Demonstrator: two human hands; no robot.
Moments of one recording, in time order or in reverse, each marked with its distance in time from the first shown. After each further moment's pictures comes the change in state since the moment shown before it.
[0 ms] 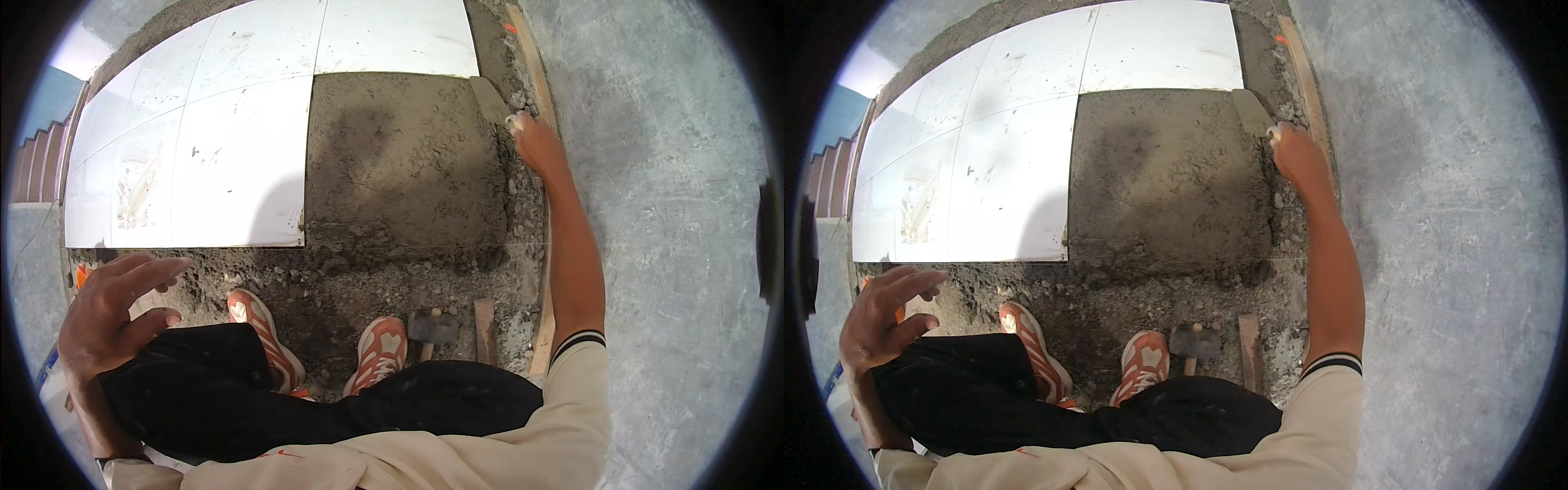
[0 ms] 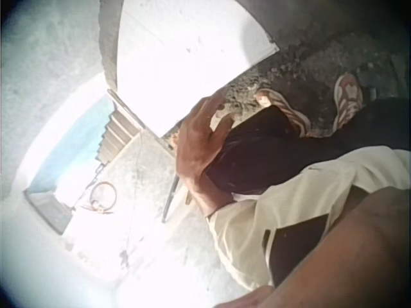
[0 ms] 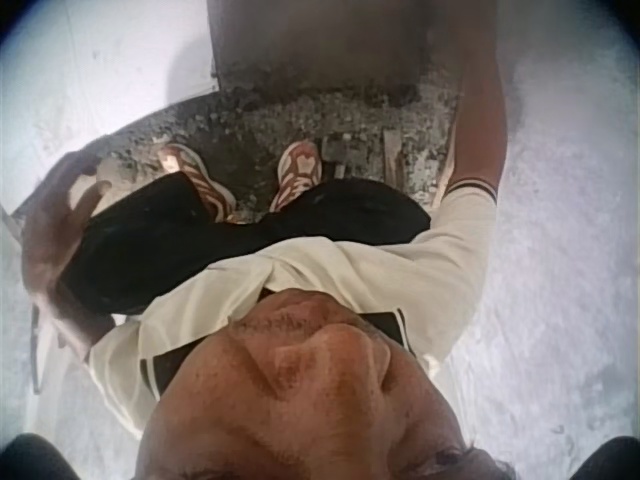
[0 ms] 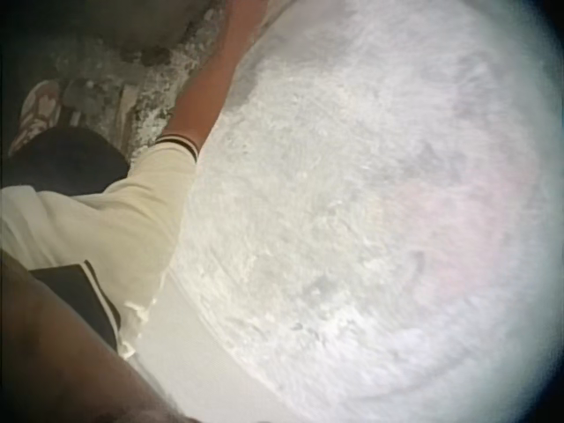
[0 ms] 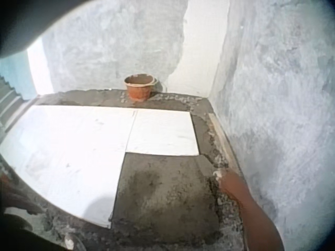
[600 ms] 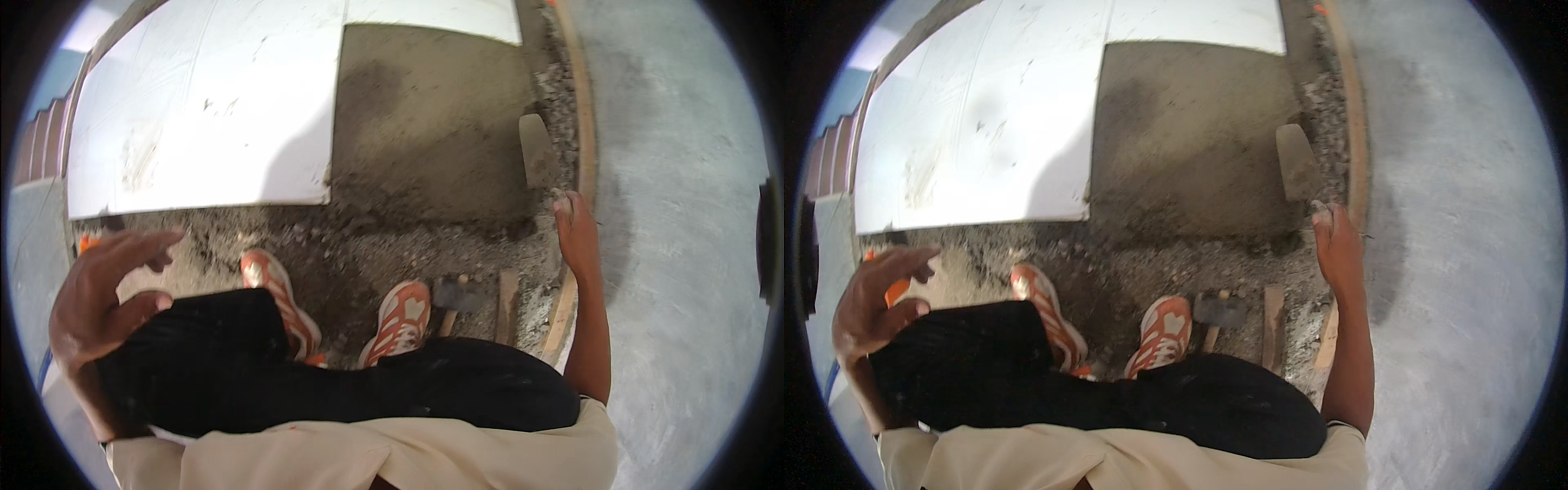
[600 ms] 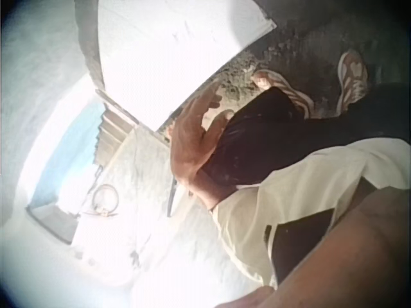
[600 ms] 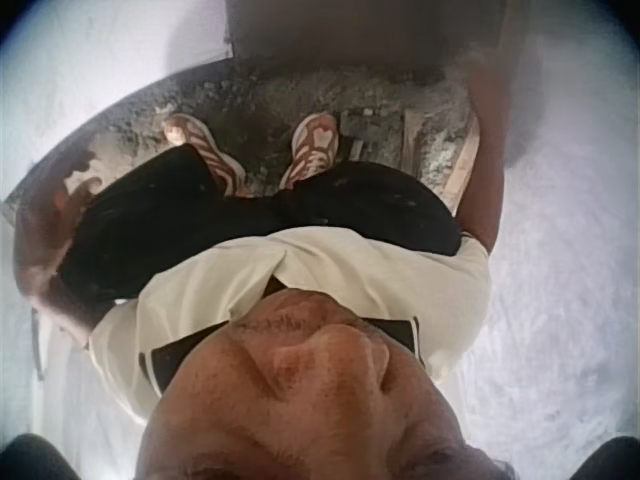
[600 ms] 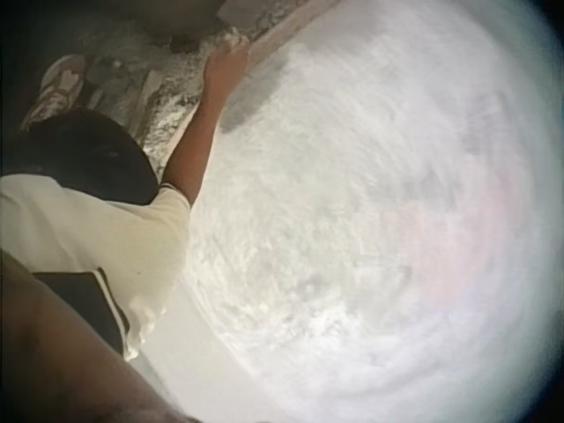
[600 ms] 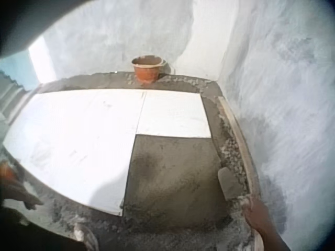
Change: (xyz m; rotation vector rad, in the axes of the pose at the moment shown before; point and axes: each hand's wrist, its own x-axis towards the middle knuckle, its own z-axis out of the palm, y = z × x) left_hand -0.024 -0.039 -0.002 -0.022 -0.082 -0.001; right_hand -0.202 -0.050 -0.017 0.371 -0.109 0.236
